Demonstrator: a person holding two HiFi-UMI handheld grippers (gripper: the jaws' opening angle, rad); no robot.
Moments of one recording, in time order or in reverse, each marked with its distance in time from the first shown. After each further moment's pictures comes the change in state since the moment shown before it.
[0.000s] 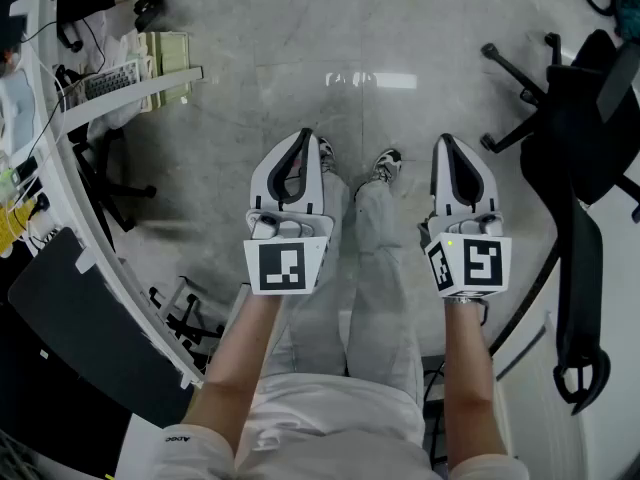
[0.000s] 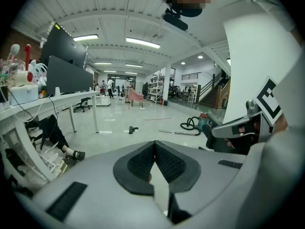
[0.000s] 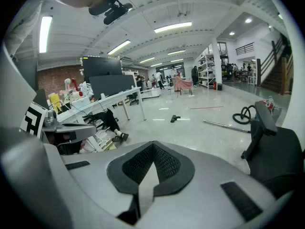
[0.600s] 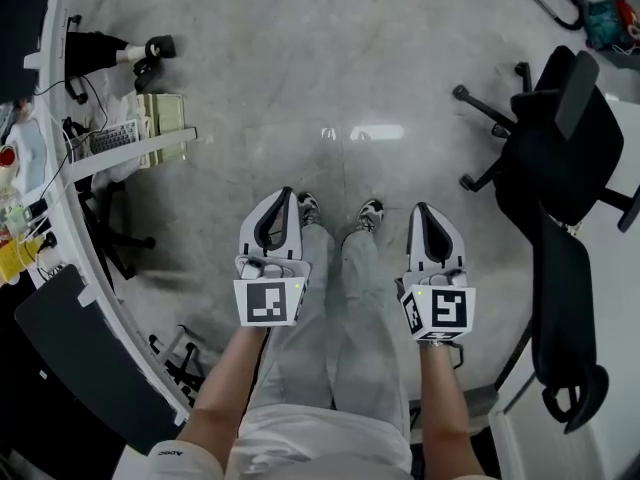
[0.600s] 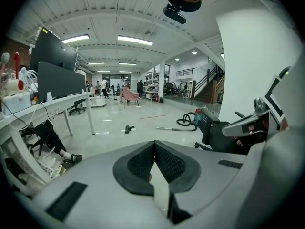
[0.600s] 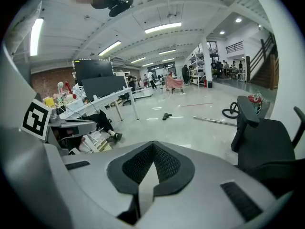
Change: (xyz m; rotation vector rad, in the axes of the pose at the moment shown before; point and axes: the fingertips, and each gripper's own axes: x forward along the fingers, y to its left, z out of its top) left arm -0.001 -0.048 0.003 0.057 0.057 -0.035; right arm -0.061 -0.047 -0.025 0.068 0.047 -0.078
